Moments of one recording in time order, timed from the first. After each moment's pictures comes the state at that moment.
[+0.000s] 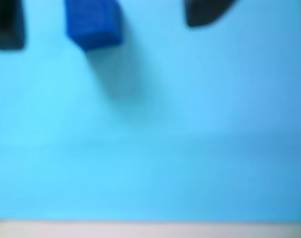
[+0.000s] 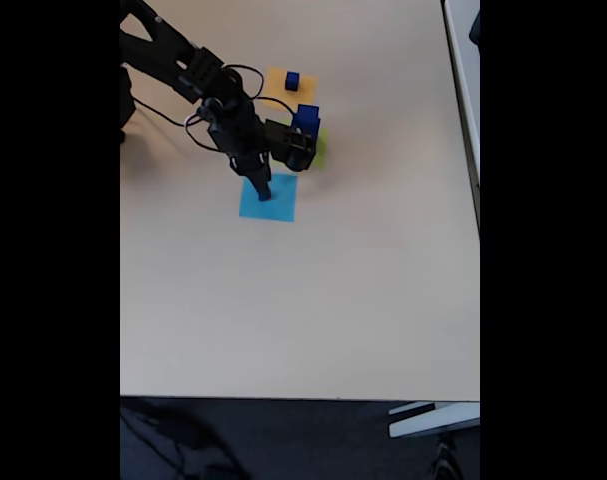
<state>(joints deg) 24.3 86.6 105.4 42.8 66.2</state>
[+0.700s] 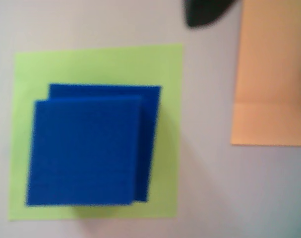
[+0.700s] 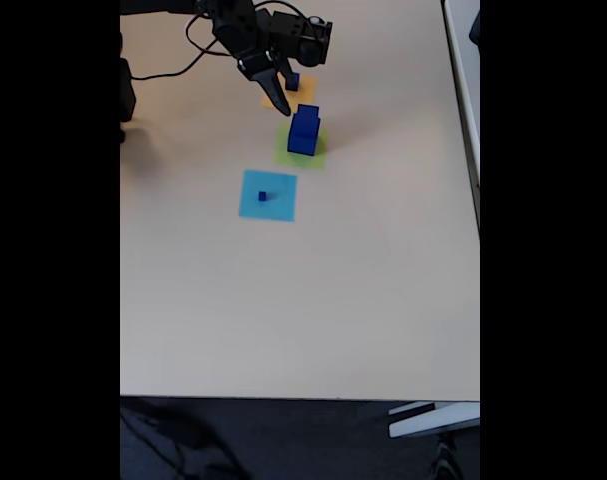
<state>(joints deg) 2.4 102.1 94.1 60.7 93.9</state>
